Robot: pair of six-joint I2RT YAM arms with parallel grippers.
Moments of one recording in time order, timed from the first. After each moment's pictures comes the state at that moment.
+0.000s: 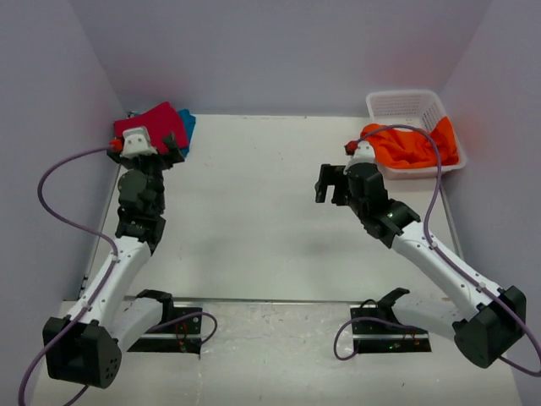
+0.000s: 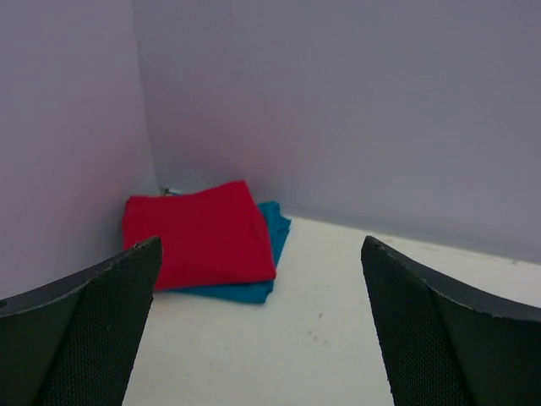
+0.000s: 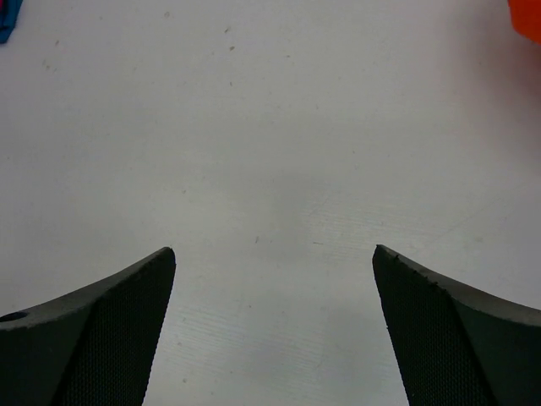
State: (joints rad) left arm -0.14 0.96 0.55 0.61 -0.35 0.00; right arm 0.56 1.07 0.88 -0.32 0.27 0.38
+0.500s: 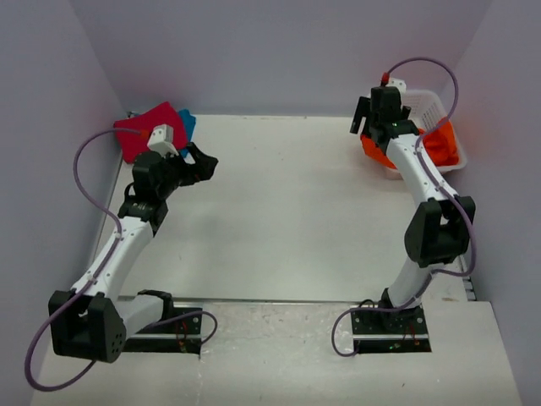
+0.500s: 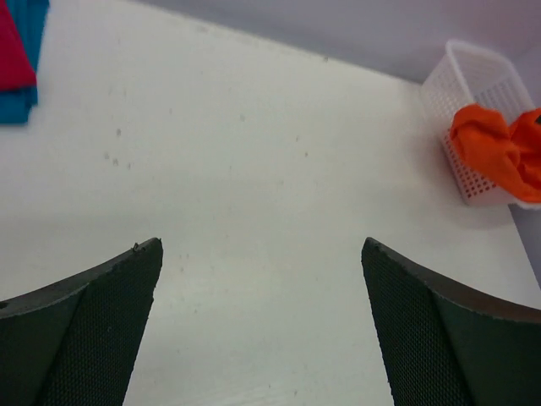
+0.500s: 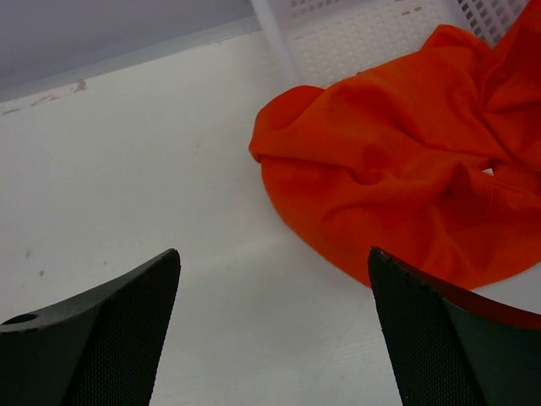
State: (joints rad) left arm -0.15 1.06 0.82 0.05 0.16 -0.44; right arm 0.17 1.70 1.58 -0.46 0.37 0.28
